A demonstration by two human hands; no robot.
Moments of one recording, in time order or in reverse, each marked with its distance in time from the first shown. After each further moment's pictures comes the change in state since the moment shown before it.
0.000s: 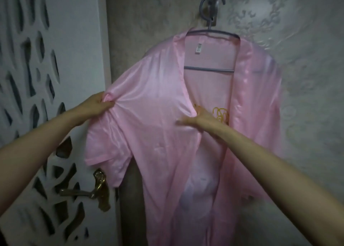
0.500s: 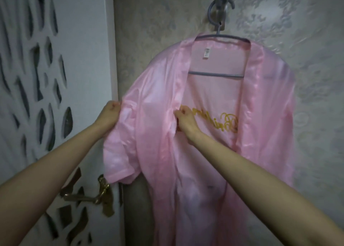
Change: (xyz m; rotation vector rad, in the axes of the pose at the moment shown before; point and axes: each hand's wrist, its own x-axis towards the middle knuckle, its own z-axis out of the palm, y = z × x) left_hand 0.016 -0.011 0.040 -0.242 0.213 0.005; right_hand 0.065 0.008 0.076 0.207 0.377 0.092
